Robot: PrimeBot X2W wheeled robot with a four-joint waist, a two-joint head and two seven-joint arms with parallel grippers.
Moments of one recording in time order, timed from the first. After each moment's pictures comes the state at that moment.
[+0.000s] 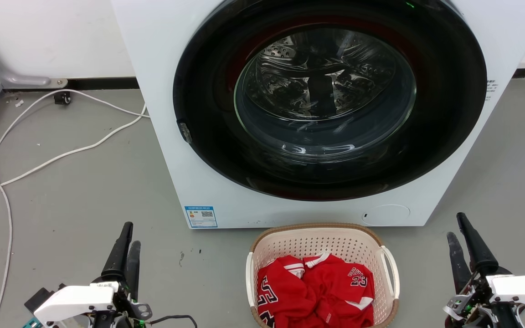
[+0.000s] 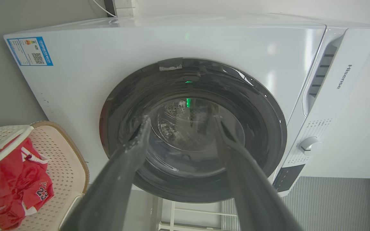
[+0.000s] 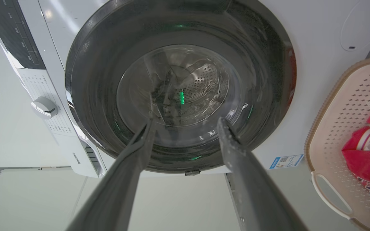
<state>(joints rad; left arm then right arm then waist) -0.07 0.05 0.11 0.26 -1.60 -0.13 0.09 -0.07 -0.05 -0.11 0.27 1.59 0.13 0.09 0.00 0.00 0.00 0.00</state>
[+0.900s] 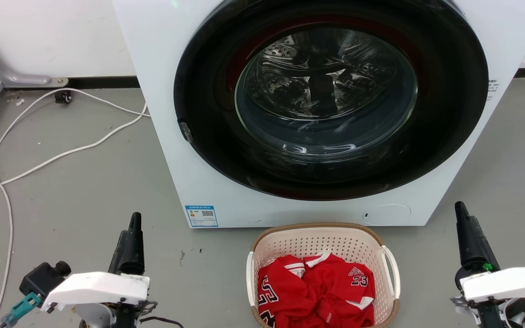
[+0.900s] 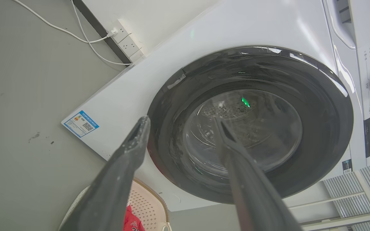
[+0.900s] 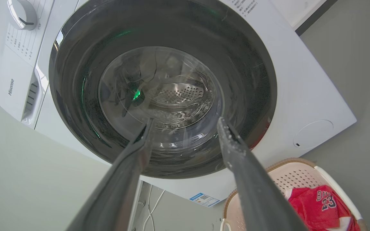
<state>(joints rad) -0.05 0.05 0.05 0.14 -1.06 -0.04 -0.03 -0.04 -0.05 -0.09 0.13 0.95 0.13 -0.03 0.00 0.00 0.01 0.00</state>
